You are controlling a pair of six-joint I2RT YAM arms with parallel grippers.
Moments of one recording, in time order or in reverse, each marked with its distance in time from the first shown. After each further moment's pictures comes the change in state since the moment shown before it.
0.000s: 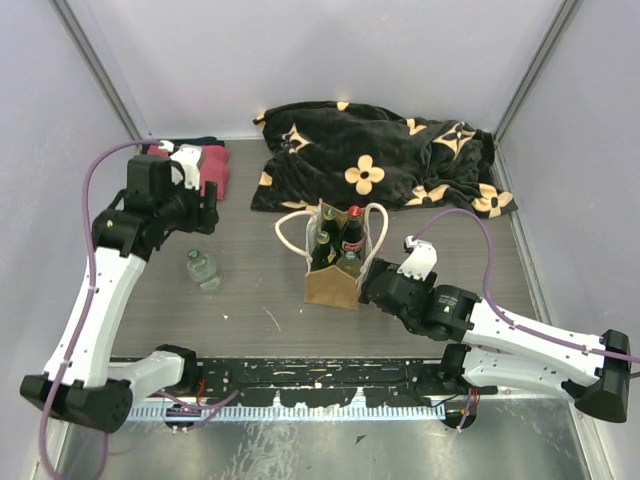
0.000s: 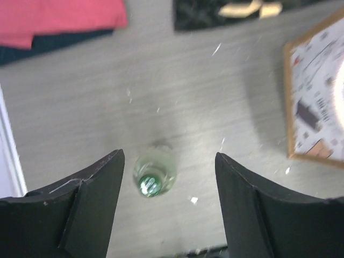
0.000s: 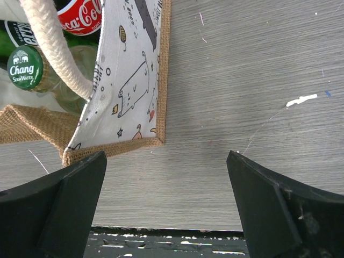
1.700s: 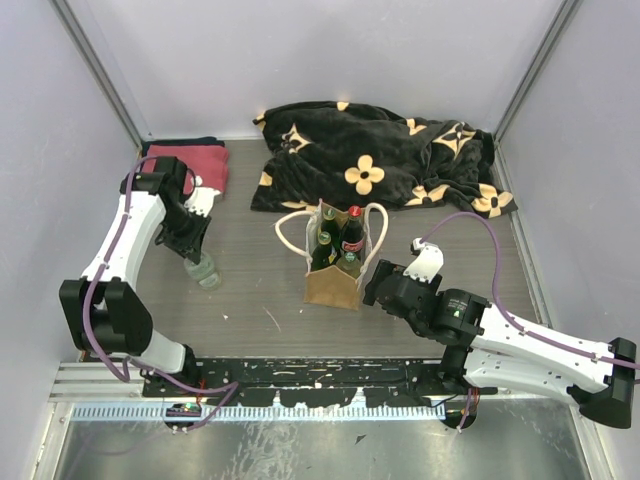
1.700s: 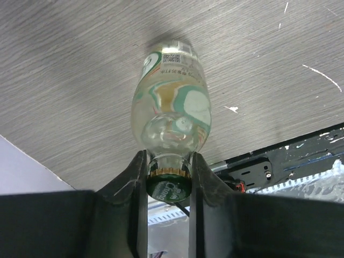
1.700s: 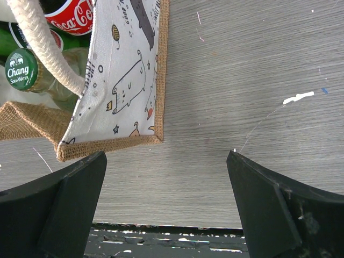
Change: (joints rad) left arm 0.227 0.421 0.045 -0.451 0.126 0.399; right arm -0.002 -0.076 -0.026 -0.012 -0.008 0.002
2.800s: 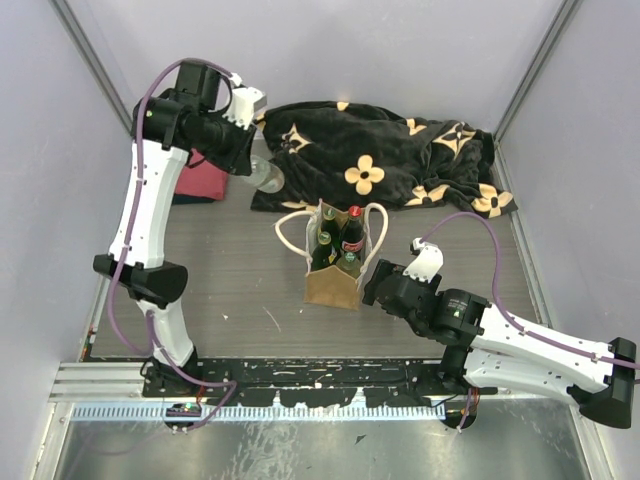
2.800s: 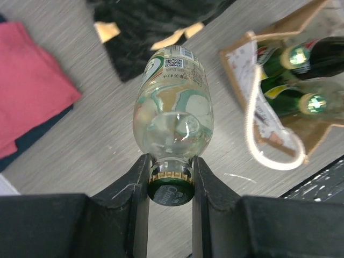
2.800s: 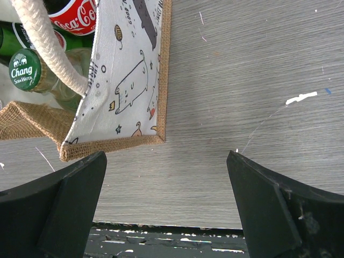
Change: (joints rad) left arm -0.254 0.372 1.109 -0.232 0.100 -0.118; right arm 0.000 0.000 0.000 0.008 -0.003 0.000
